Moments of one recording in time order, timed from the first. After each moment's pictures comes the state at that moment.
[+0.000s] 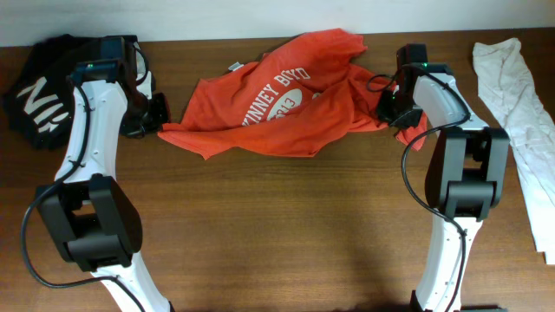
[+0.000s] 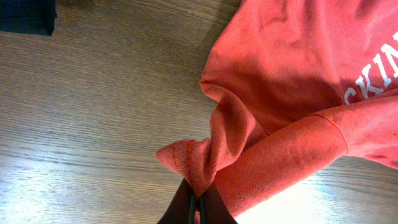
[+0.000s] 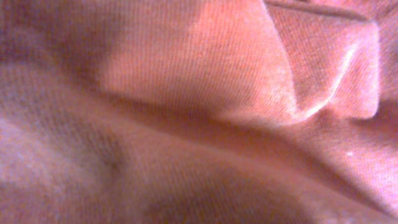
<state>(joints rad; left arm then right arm) 0.09 2.05 1.85 -1.20 0.09 -0.12 -0.05 2.33 1.84 -0.90 -0.03 0.36</state>
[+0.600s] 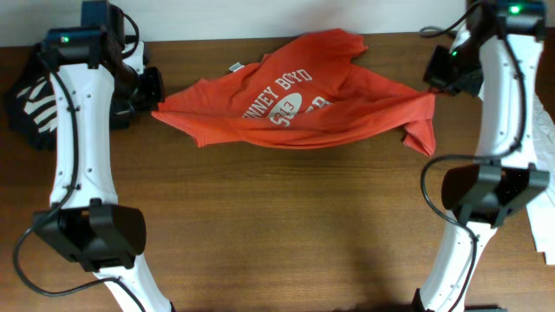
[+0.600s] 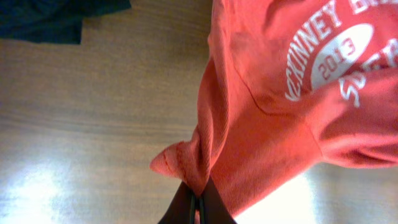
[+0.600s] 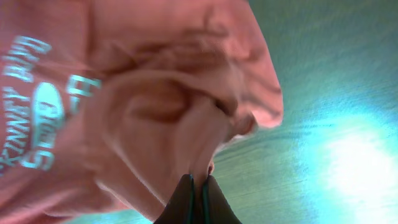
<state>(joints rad) 0.06 2.04 2.28 -1.57 0.12 -0.13 -0.16 2.26 2.60 -1.69 -0.13 0.28</state>
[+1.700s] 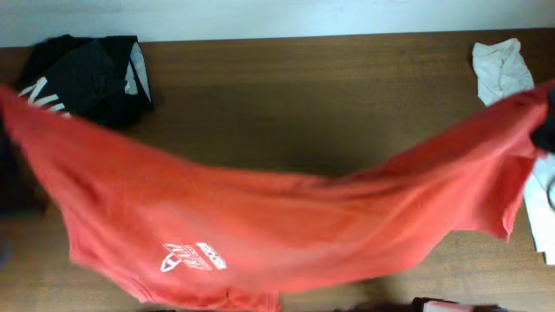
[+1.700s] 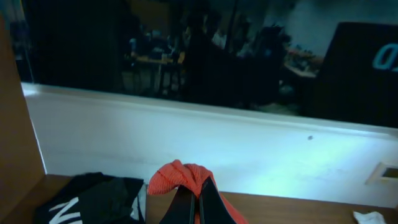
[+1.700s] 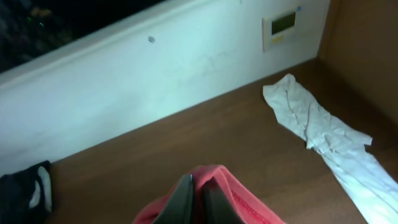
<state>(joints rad) 0.04 1.38 2.77 -1.43 0.05 -0.16 -0.16 1.48 2.63 -1.64 -0.02 0.30</state>
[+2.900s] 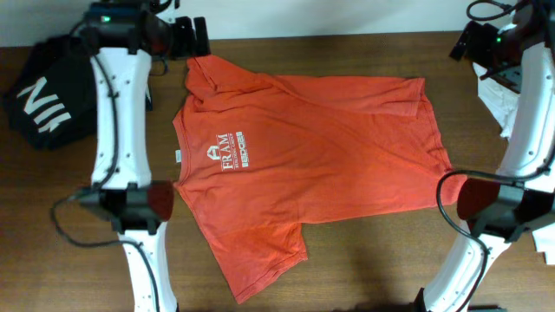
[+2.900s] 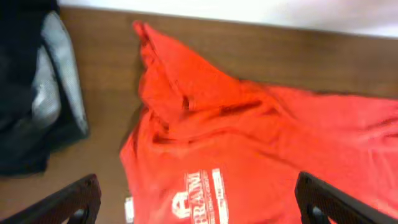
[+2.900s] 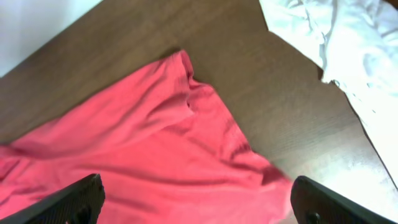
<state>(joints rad) -0.08 2.31 2.82 -1.50 0.11 -0.17 -0.26 2.17 2.62 -1.60 -0.03 0.32</state>
